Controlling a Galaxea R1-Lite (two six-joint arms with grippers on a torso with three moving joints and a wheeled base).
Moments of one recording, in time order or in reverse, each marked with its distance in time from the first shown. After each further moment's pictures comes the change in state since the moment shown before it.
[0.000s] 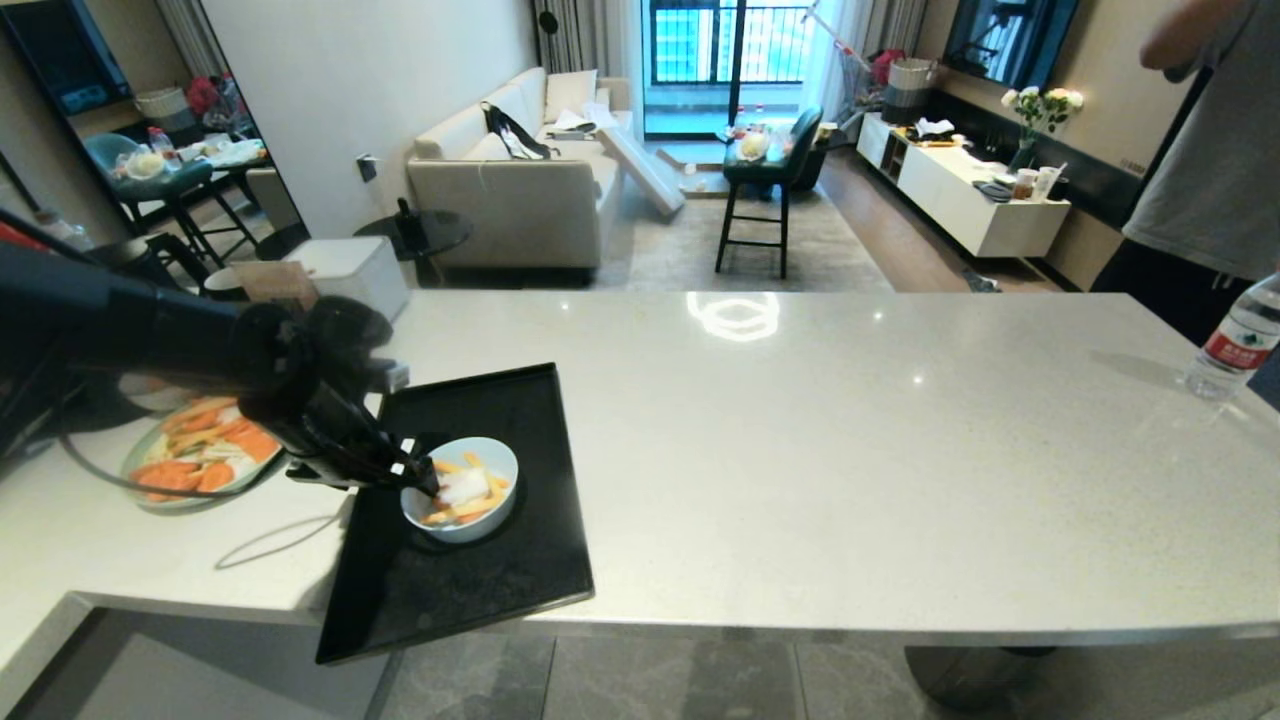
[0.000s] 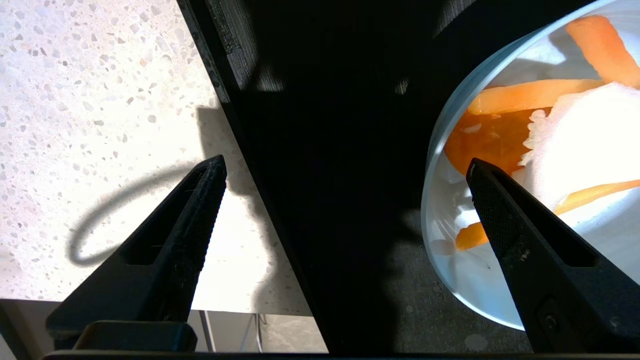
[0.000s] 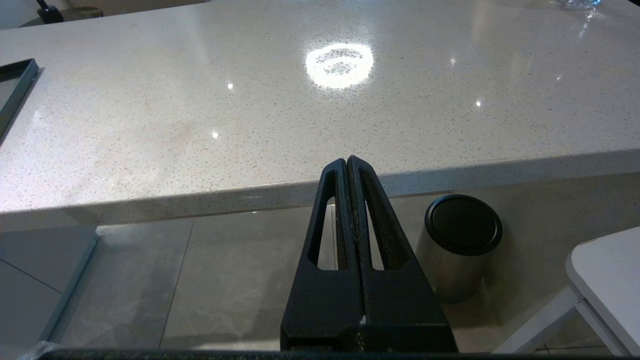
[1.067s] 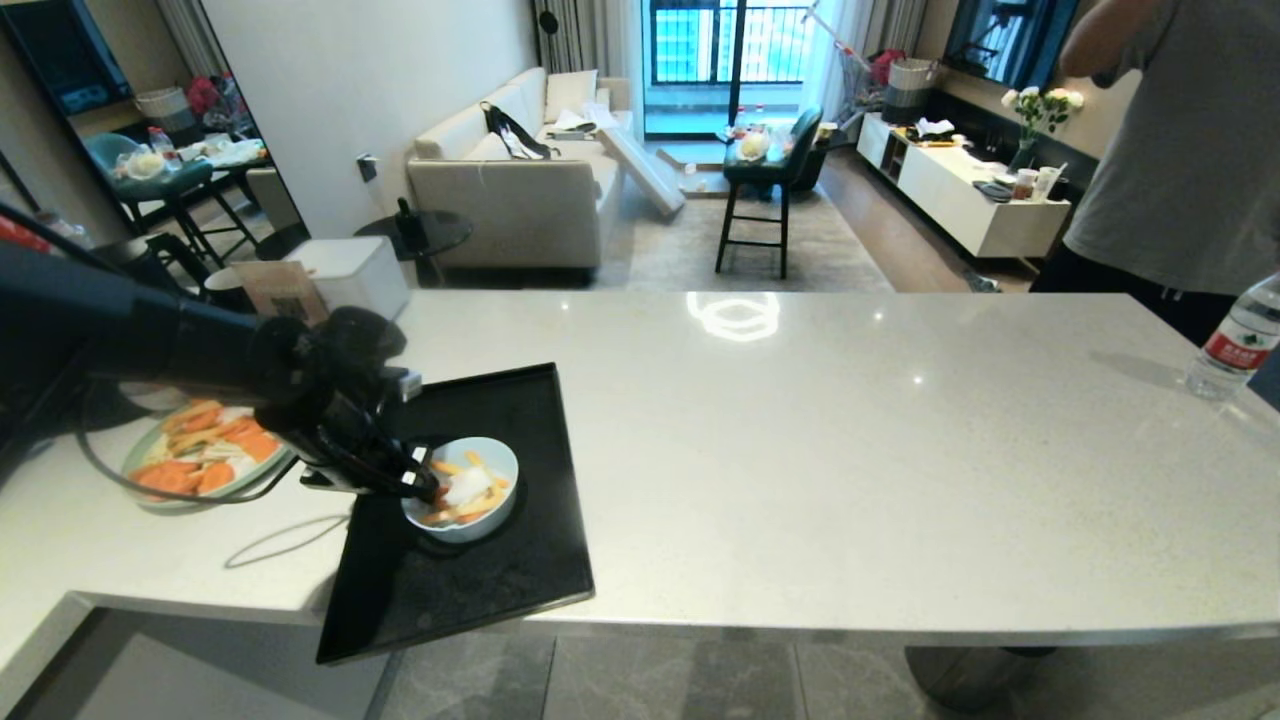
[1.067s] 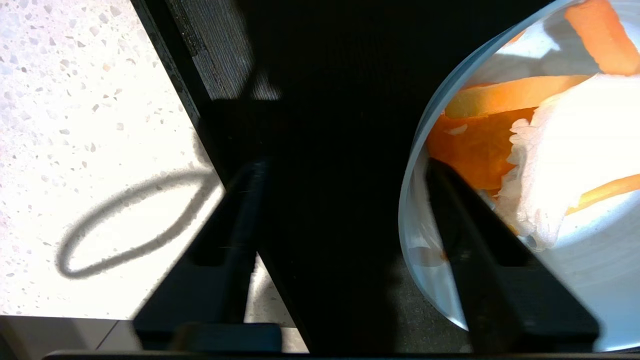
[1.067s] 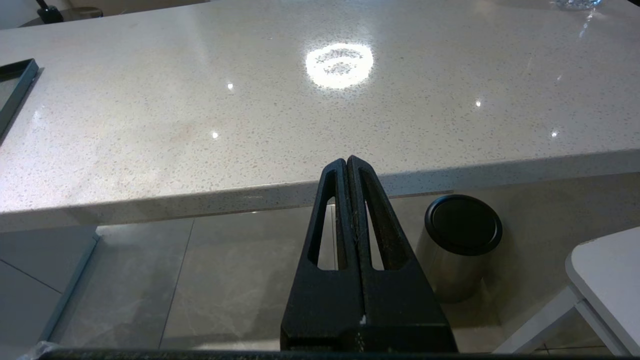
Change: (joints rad) left arm -0.021 0.014 0.029 -0.036 0.001 -0.001; right arm 0.000 0.000 0.000 0.000 0.000 0.000
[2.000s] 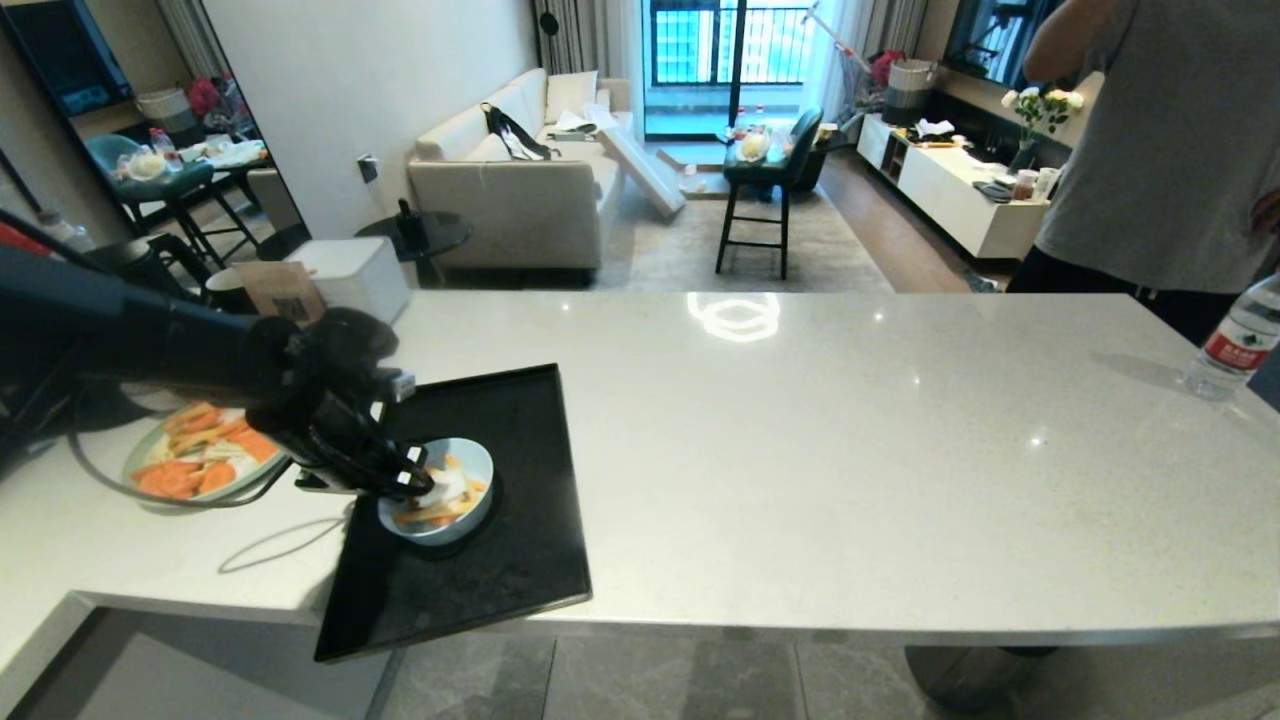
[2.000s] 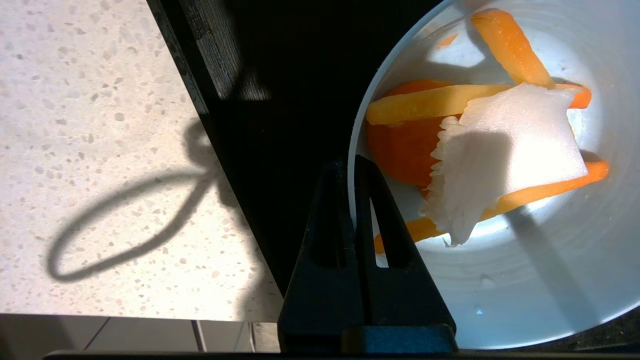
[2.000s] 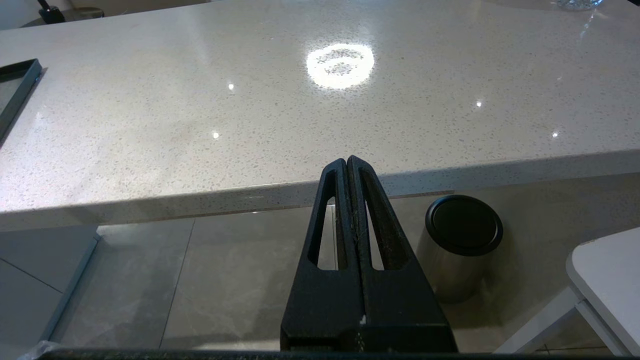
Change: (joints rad) left arm 0.007 0.000 0.008 0.006 -0.019 -0.003; right arm 0.000 0.000 0.000 0.000 0.000 0.000
